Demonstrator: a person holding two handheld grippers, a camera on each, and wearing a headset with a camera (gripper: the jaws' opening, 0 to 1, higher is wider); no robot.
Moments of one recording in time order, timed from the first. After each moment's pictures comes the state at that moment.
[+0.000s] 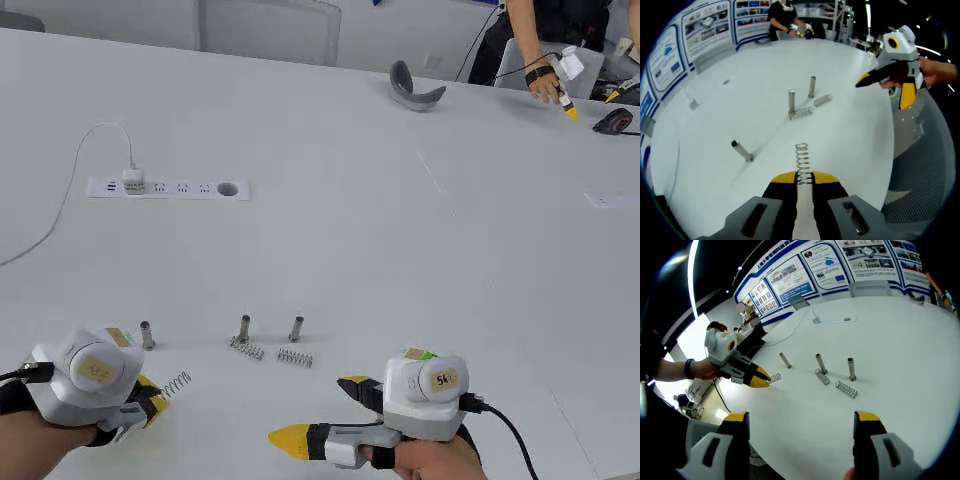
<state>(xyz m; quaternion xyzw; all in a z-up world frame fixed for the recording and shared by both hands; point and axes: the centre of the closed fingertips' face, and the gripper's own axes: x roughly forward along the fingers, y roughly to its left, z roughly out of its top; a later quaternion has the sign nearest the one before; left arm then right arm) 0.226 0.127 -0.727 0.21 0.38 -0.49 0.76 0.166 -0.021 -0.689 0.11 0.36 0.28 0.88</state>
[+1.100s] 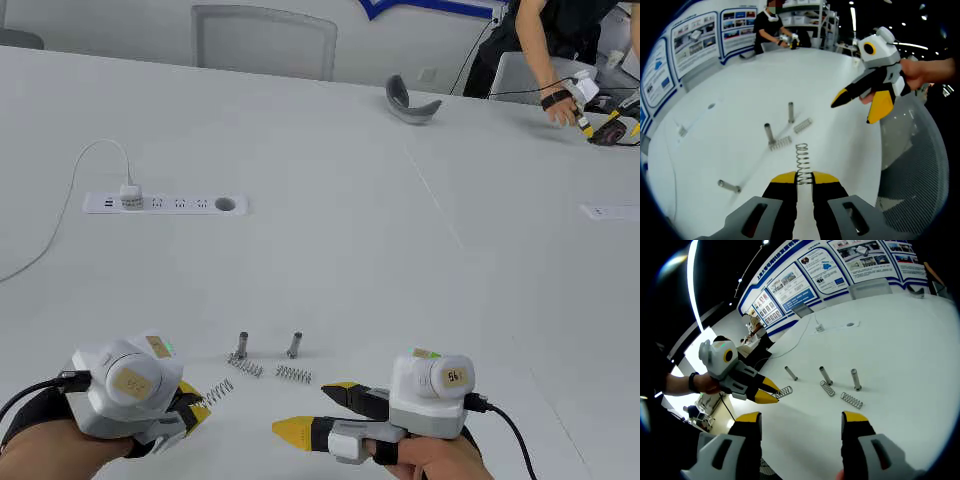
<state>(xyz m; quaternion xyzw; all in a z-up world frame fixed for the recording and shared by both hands) 0.213 0.070 -0.699 0.21 0.33 -0.54 0.74 0.184 -0.019 -0.672 0.17 0.33 0.30 0.88</state>
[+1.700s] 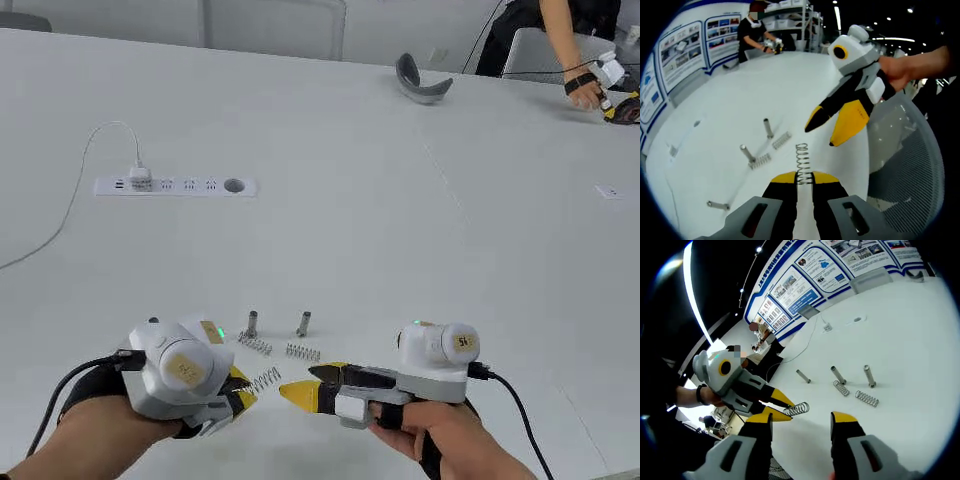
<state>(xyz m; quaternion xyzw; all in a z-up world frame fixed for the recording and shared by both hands) 0.186 0.031 -0.684 0.22 0.31 -0.59 0.71 0.185 -0.003 -0.667 0.24 0.33 0.33 0.85</state>
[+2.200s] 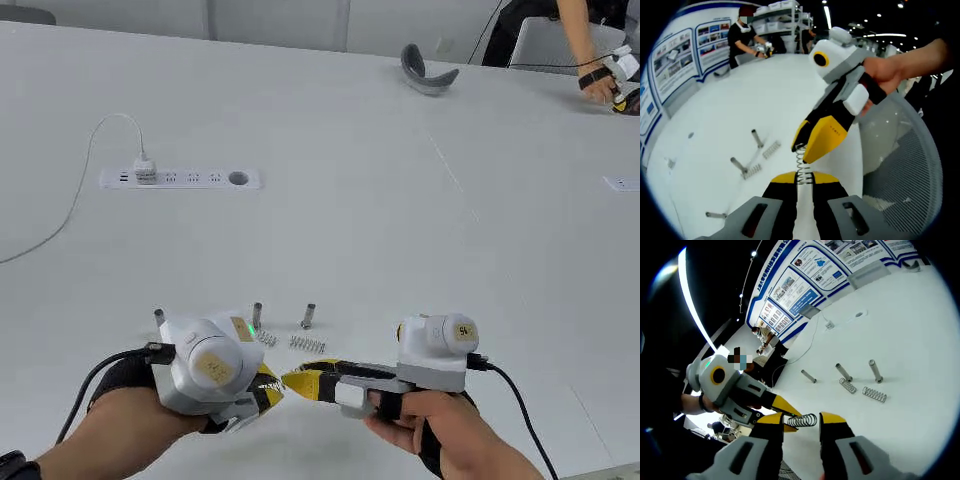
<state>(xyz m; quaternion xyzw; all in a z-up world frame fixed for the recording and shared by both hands) 0.170 0.016 -0.677 0.23 0.29 -0.61 0.70 0.184 0.005 -0.664 0.28 0.33 0.34 0.83</state>
